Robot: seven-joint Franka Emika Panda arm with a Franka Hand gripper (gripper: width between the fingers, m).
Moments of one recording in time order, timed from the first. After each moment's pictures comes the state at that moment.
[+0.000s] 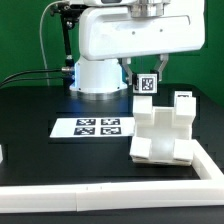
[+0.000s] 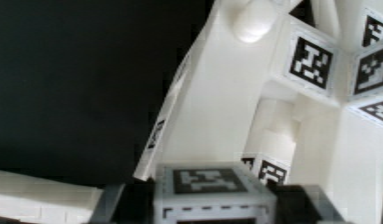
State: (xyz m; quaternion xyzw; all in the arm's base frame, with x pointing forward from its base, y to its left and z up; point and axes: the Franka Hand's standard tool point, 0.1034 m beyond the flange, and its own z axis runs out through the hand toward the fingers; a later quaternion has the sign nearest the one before) arm 0.516 0.051 0.147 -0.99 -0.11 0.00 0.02
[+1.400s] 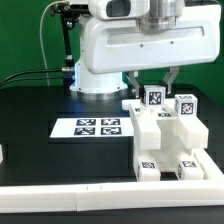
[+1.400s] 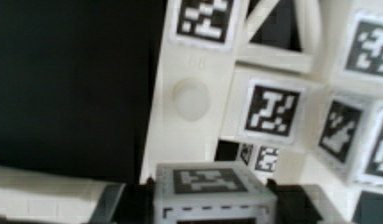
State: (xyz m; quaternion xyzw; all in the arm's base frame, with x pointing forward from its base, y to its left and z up) arm 0.550 0.058 0.140 -1.00 -0.08 0.05 0.02
